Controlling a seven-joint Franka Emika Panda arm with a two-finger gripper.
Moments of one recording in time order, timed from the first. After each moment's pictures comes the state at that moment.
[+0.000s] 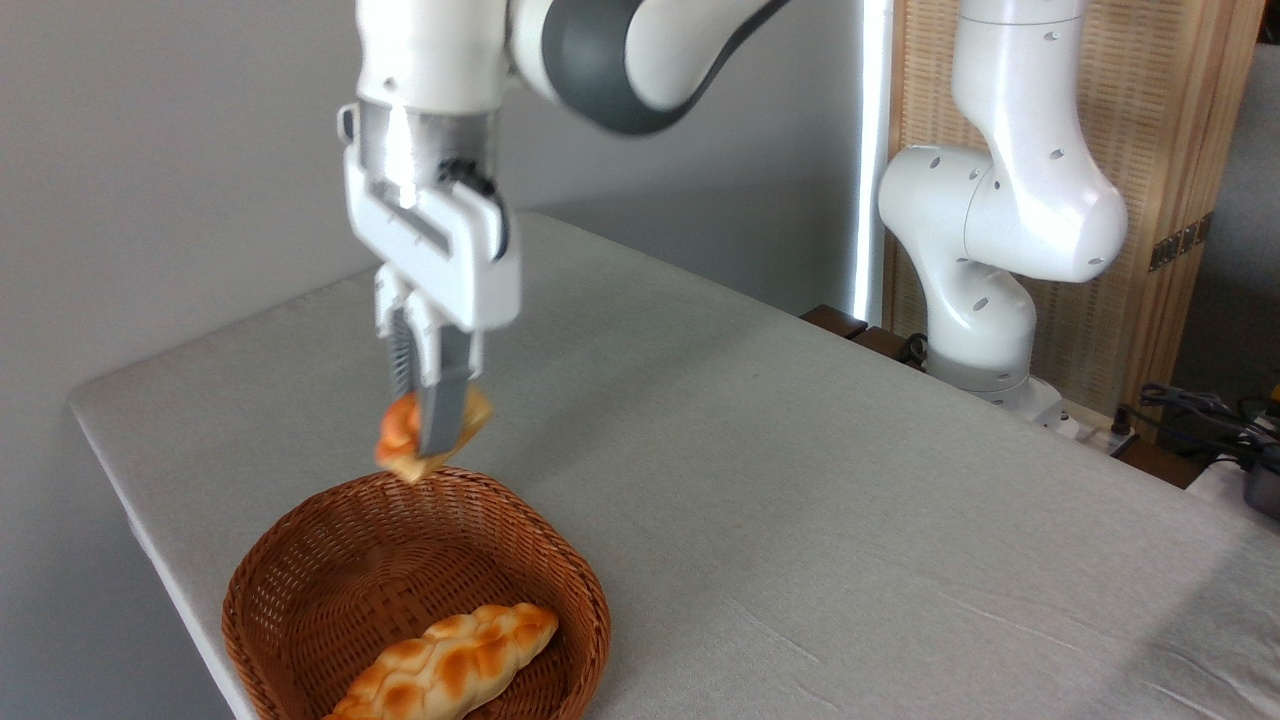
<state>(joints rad) 0.06 -0.08 -0.16 -1.92 -0.05 2.09 0.77</state>
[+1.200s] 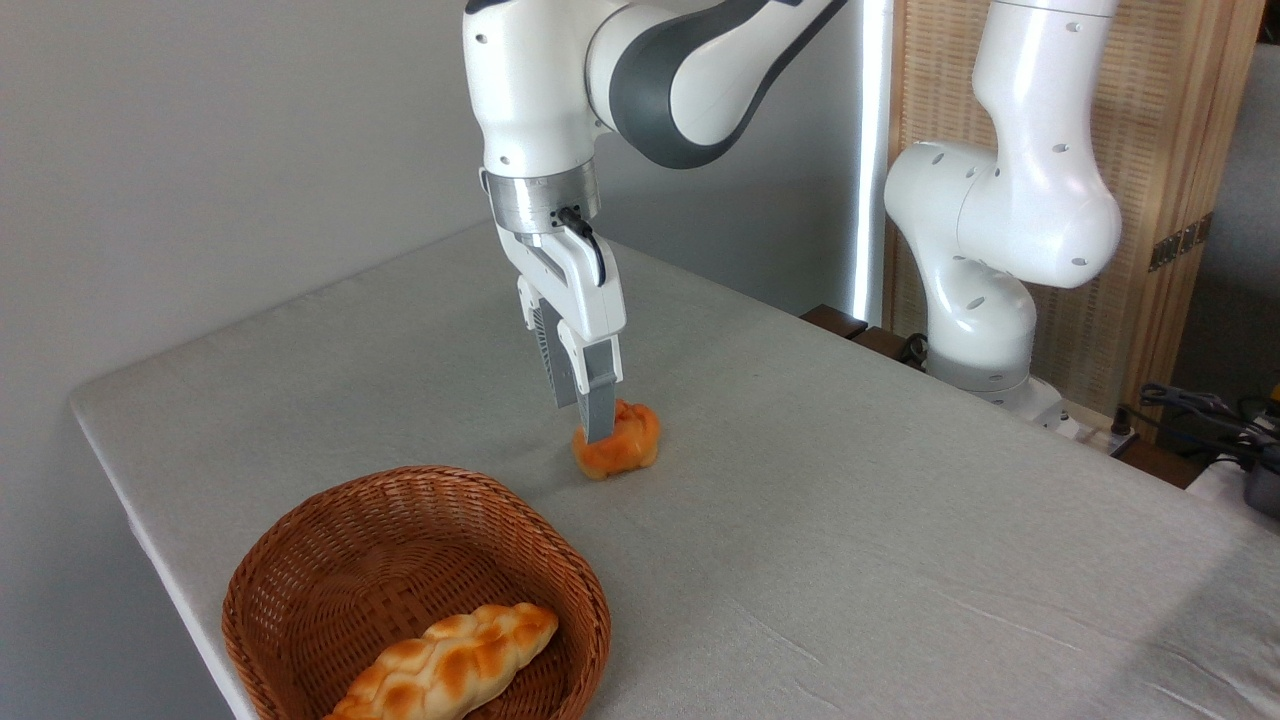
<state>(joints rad) -0.10 -0.27 -0.16 -2.31 -0.05 2.07 0.77</state>
